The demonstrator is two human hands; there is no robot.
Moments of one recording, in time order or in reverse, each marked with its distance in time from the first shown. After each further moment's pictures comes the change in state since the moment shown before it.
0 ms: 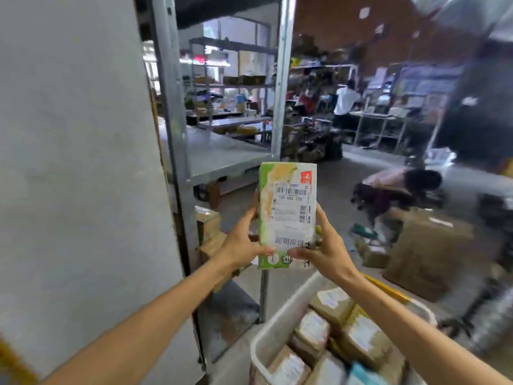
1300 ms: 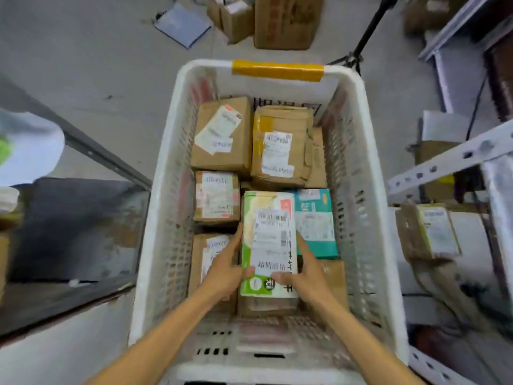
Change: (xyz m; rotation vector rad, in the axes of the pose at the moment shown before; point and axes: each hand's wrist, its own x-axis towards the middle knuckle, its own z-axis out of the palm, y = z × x) left_hand 0.006 -0.352 0.353 -0.020 -1.033 -0.697; right_hand -0.200 0.414 0.058 0.190 0.478 1.187
